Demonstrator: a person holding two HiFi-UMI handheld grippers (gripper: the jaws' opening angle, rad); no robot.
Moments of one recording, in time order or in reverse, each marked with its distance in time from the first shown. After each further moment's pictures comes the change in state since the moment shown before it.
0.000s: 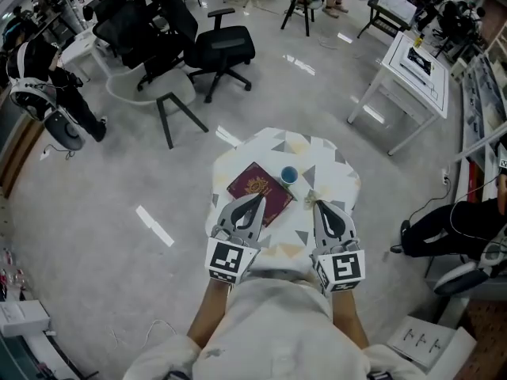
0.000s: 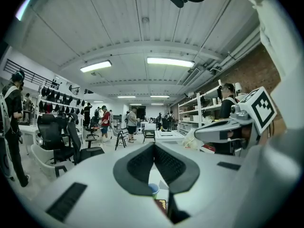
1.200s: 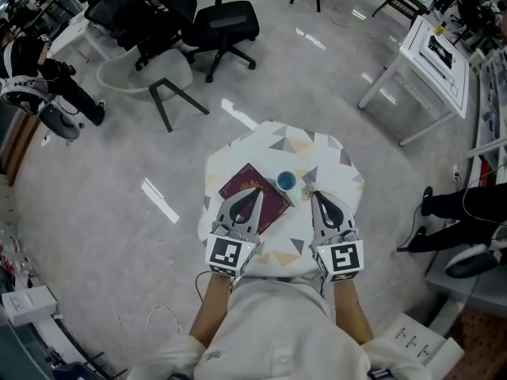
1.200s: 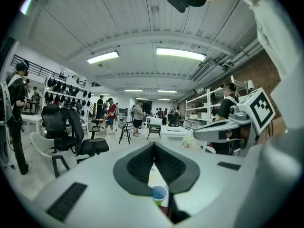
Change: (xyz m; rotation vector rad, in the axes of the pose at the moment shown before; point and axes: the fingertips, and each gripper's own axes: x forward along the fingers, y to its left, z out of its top) left arm 0.093 0.033 -0.054 -0.084 0.074 0.065; right arm 0.090 -0.065 -0.054 0.053 0.072 0.083
